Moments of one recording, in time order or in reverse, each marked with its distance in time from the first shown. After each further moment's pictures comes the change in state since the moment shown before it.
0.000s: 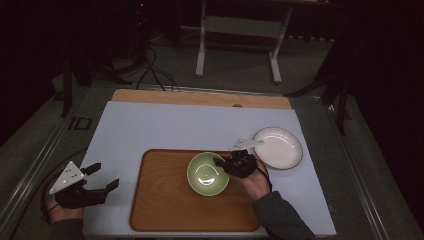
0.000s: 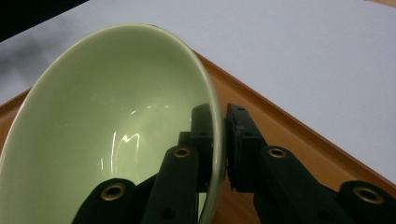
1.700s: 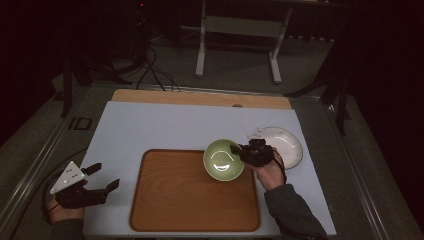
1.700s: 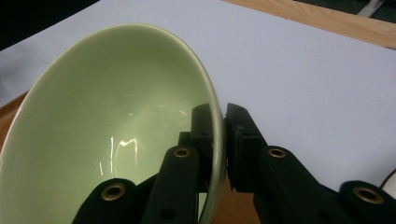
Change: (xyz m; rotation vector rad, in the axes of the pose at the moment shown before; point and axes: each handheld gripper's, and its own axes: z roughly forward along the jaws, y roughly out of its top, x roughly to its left) left arm -0.001 0.000 0.001 0.005 -0.001 0.001; right arm -0.039 0.008 -0.031 -0.055 -0.101 0.055
